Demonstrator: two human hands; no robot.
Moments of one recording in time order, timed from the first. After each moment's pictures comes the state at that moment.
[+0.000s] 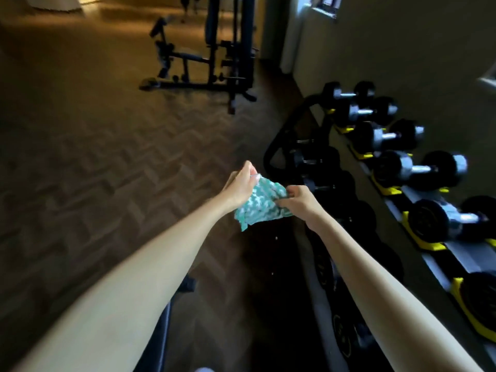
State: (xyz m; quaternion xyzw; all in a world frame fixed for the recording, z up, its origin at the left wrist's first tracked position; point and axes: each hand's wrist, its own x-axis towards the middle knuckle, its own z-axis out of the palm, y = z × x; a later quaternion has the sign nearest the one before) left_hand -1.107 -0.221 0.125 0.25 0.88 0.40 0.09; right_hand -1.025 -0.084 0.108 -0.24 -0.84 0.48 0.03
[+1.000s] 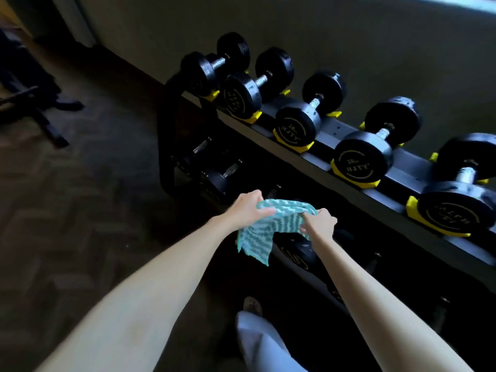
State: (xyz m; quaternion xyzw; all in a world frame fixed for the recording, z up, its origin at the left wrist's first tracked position) left_hand -1.436 0.157 0.010 0.57 0.70 0.17 0.39; right_hand -1.265 0.200 -0.045 -0.76 -0.41 0.44 0.24
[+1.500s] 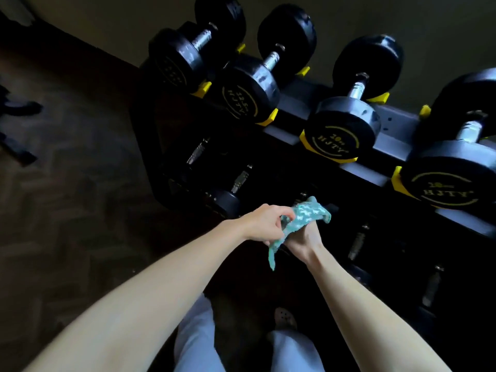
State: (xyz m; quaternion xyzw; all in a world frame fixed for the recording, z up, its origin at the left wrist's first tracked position) left_hand -1.543 0.314 -0.046 0.62 0.56 0.00 0.55; right_hand -1.414 0.316 -0.137 -0.52 -0.09 0.77 0.37
